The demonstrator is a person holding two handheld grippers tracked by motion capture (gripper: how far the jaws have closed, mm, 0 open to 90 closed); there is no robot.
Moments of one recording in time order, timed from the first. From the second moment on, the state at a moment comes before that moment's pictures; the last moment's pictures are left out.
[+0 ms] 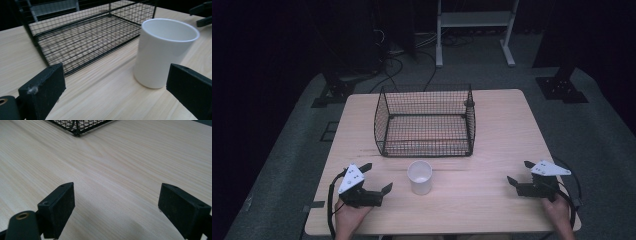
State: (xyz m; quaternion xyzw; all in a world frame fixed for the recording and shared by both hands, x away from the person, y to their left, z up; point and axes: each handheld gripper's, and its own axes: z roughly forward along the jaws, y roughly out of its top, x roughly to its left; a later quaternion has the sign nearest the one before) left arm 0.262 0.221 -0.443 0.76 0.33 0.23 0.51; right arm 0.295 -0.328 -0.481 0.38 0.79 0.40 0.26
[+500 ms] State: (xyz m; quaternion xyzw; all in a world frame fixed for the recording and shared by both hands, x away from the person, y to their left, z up) left arm 0.261 0.195 -0.441 0.79 0.29 0.20 0.50; right arm 0.295 -0.328 -0.481 0.38 0.79 0.40 0.26
